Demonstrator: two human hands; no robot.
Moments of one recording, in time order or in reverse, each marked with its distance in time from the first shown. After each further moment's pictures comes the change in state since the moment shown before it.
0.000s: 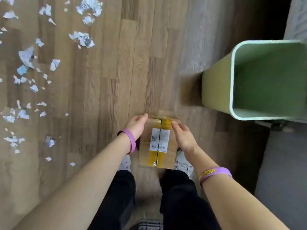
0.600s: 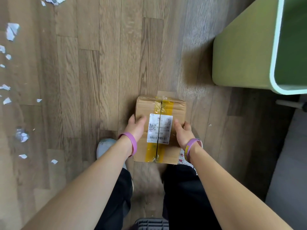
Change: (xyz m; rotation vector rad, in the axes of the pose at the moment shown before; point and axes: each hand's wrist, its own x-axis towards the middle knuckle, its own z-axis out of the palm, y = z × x) left_hand 0.092 -0.094 0.043 -0.091 0.024 -0.061; right_hand 0.072 0.082 0.024 -0.074 0.067 0.171
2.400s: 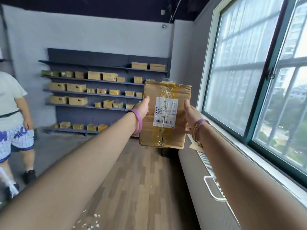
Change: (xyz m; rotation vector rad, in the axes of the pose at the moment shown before) left_hand -1.079 0.522 -0.336 -0.066 0.174 1.433; right_hand -1.084 -0.473 -0.331 0.351 0.471 -1.511
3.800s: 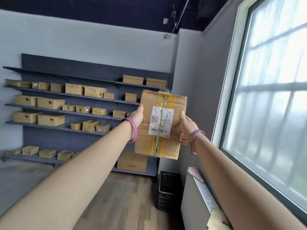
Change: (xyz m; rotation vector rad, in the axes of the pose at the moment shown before) left_hand 0.717 0.000 0.121 -0.087 0.067 0.010; right_hand 0.677 0.086 0.136 0.024 -0.039 0.009
